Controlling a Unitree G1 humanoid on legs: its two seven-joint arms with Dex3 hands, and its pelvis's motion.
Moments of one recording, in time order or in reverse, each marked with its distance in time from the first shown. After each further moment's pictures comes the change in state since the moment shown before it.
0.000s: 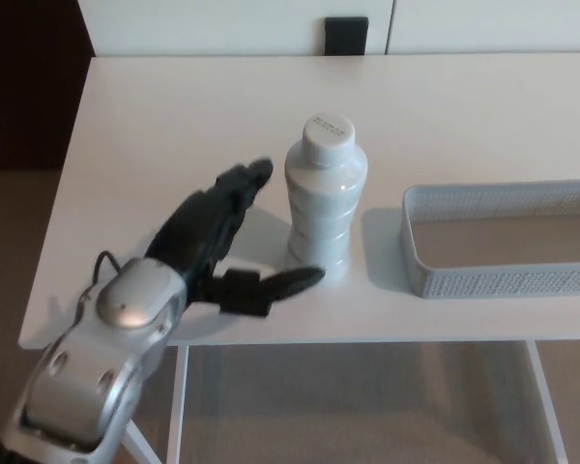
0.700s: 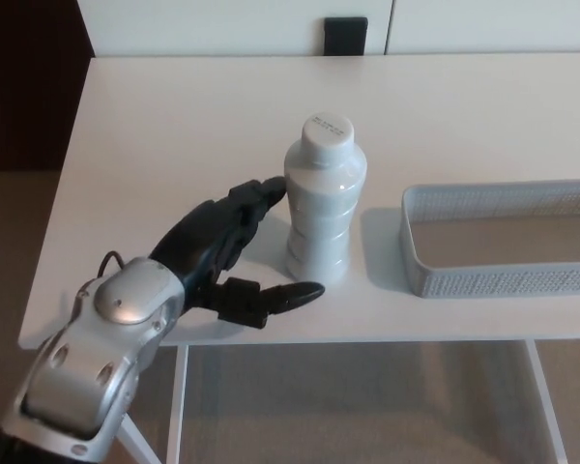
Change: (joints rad) left_arm -0.052 -0.022 0.003 0.098 0.007 -0.068 -0.084; right_arm -0.003 0.001 0.005 -0.021 -0.002 0.009 -0.001
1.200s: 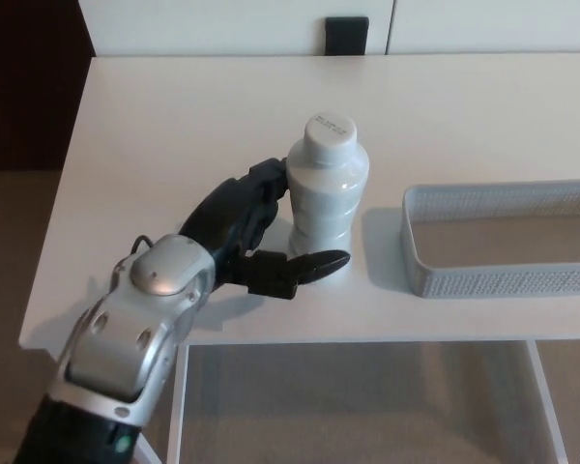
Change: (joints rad) left_arm -0.102 -0.139 0.031 0.160 0.017 -0.005 0.054; right_arm -0.014 0.010 0.017 0.000 0.000 0.004 -0.003
